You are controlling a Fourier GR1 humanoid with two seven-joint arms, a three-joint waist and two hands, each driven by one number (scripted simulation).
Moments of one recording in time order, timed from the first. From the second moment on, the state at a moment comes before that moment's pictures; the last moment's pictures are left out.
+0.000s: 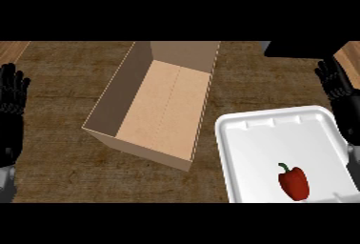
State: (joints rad) left arm -0.10 0.59 -0.11 -1.67 0.29 0.42 -0.10; right arm -0.25 -0.58 0.11 -1.48 -0.27 -0.13 -0.12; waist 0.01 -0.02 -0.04
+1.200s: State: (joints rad) left arm -0.09 0.65 -0.18 -1.35 0.14 0.38 0.05; right arm -0.12 -0.89 0.25 -1.14 0.04 0.30 -0.92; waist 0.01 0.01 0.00
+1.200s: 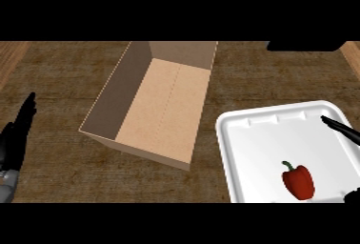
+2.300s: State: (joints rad) left arm -0.11 0.59 -0.12 -1.29 0.07 0.32 0.04; right arm -0.31 -0.90 0.47 -1.25 0.59 0.37 -0.71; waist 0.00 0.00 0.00
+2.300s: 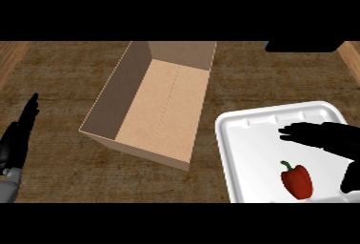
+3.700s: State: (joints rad) left arm -0.09 0.48 0.02 -1.33 -0.08 0.22 0.07; right arm -0.11 -0.83 0.37 -1.52 0.75 0.46 -0.65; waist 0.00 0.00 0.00
